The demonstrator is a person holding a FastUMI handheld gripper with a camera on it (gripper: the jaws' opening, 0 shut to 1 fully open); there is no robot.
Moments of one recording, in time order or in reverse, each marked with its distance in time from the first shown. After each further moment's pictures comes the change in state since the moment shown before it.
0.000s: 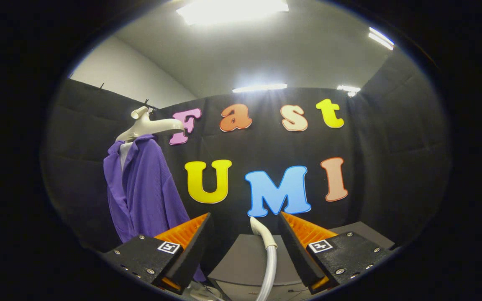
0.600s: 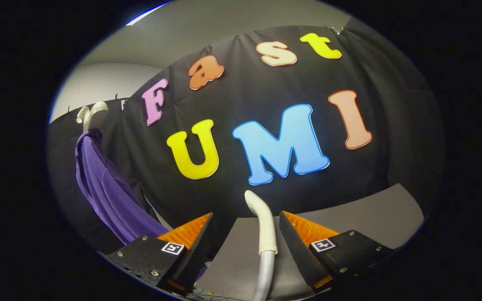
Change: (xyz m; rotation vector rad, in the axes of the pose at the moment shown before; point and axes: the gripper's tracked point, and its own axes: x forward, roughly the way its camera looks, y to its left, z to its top) arm 0.145 -0.057 -0.084 0.267 0.366 0.095
